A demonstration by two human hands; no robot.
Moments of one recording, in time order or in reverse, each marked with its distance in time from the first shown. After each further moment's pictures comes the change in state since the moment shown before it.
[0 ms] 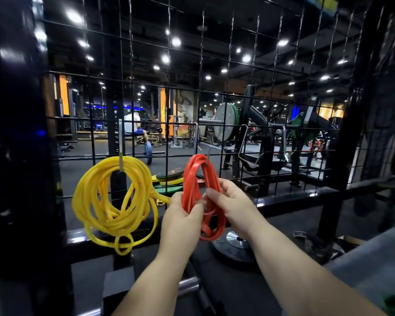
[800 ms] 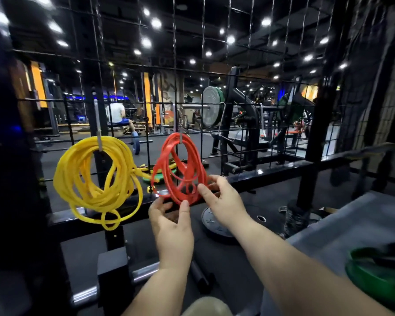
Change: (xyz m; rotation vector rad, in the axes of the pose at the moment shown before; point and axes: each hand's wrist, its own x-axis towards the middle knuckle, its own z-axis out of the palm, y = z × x) left_hand -0.047 -0.046 0.023 -0.149 0.239 -0.043; right_hand -0.033 0.037 -0.013 -0.529 0.268 -0.100
